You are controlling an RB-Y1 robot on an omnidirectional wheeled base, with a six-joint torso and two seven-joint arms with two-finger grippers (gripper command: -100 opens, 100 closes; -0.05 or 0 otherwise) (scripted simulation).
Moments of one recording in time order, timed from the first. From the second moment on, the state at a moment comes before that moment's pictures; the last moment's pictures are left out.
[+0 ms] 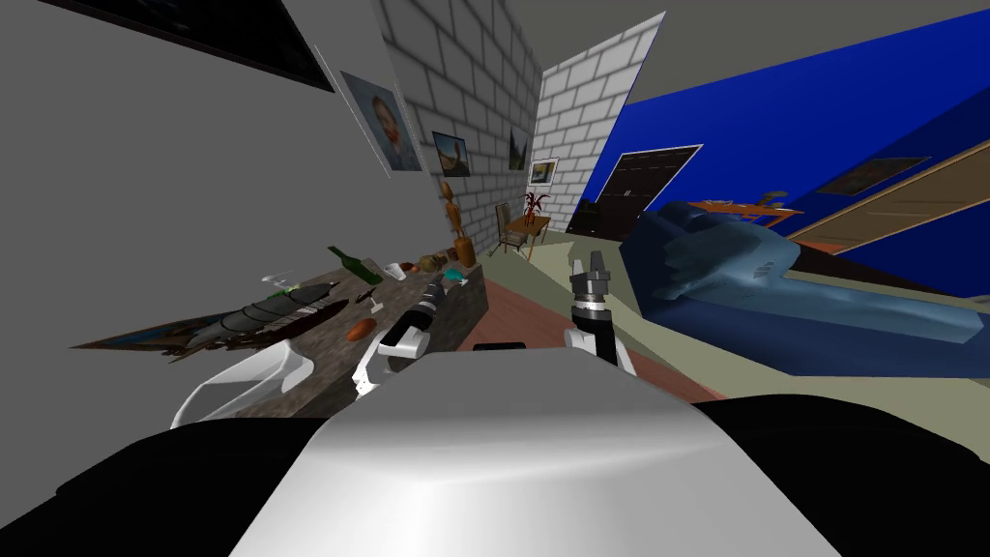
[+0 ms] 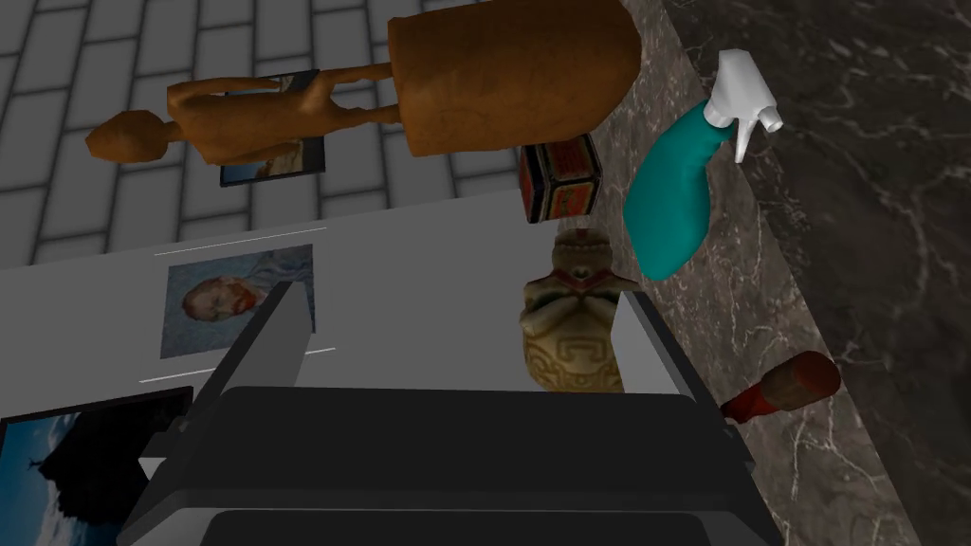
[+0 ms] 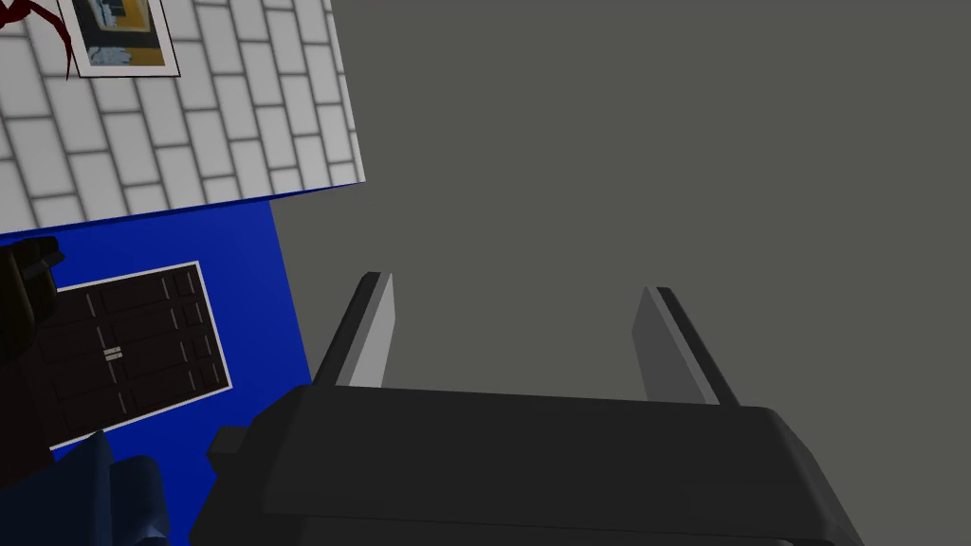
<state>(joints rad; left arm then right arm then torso) 0.43 0.42 -0.04 -2.33 0.16 0.41 0.09 0.51 -0.04 -0.07 -2.30 0.07 -0.43 -0.09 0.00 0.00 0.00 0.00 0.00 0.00</state>
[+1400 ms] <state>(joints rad) 0.39 0.56 -0.06 -2.34 0.25 0.78 0.06 0.51 -0.04 -0.07 -2.30 0.07 -0.43 -0.09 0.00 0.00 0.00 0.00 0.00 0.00</state>
